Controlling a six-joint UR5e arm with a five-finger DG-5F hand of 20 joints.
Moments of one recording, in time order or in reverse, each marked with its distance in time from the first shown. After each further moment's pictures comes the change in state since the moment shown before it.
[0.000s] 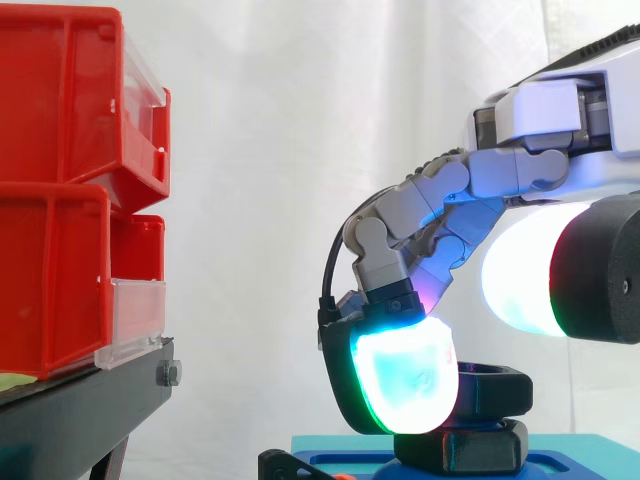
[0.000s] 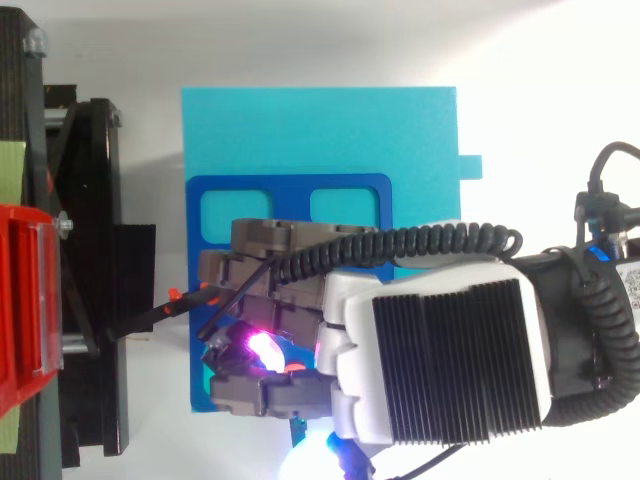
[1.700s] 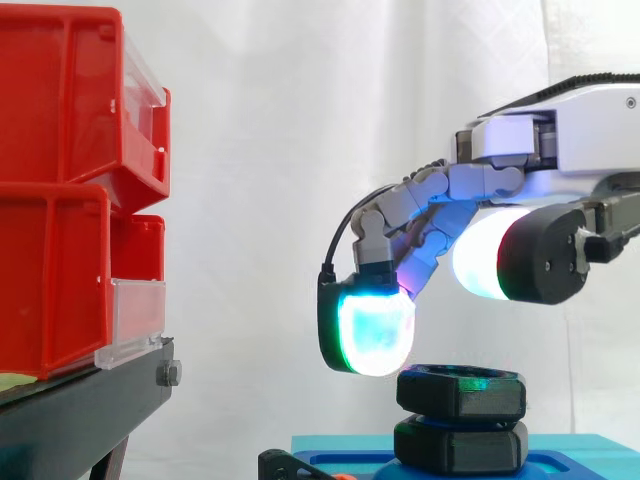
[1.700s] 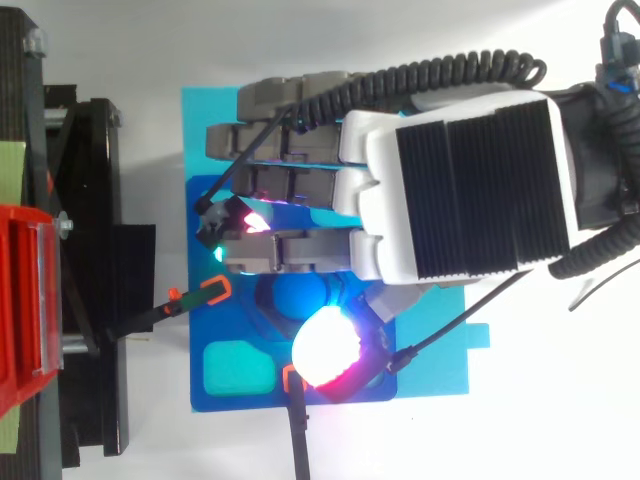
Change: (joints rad) arm -0.133 0.000 0.005 0.039 -0.157 -0.035
